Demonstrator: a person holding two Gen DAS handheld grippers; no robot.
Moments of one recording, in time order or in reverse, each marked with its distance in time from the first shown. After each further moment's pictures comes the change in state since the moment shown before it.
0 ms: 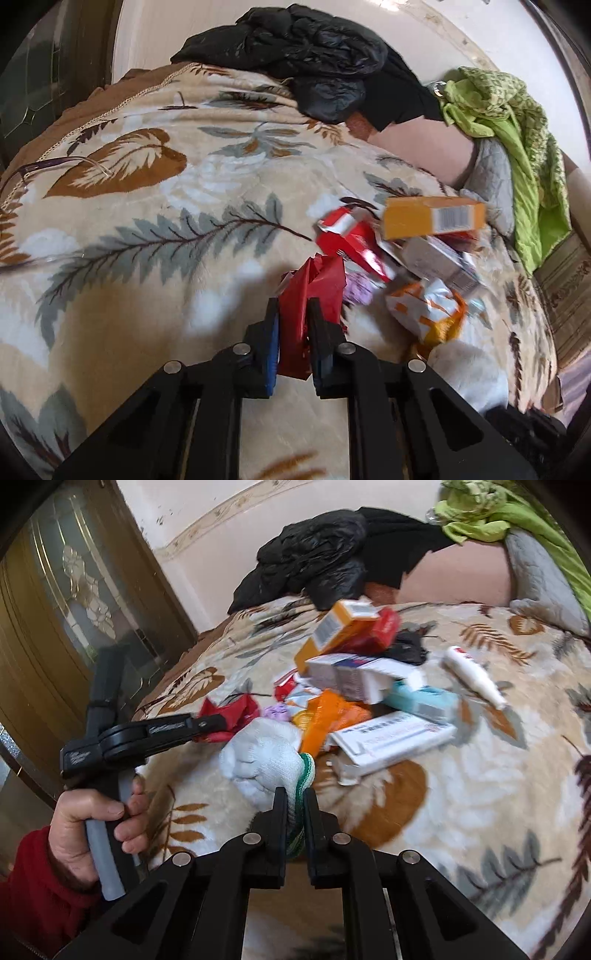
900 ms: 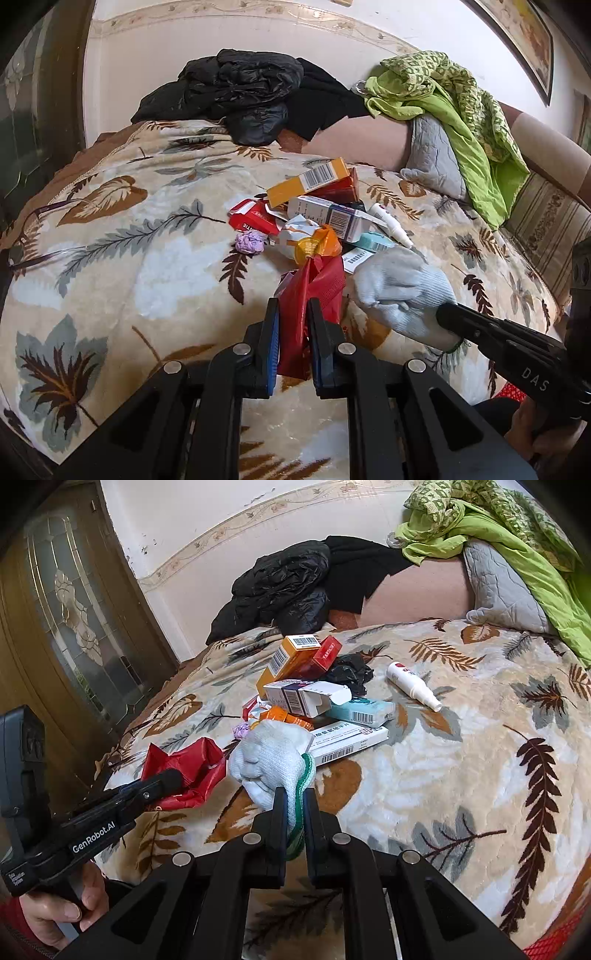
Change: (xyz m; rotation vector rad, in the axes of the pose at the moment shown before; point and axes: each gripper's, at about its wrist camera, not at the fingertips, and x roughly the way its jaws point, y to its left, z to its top) left arm -0.075 -0.089 -0.077 0.218 -0.123 -0.019; right arm -0.048 -0.018 -0.018 0.034 -0.099 -0.073
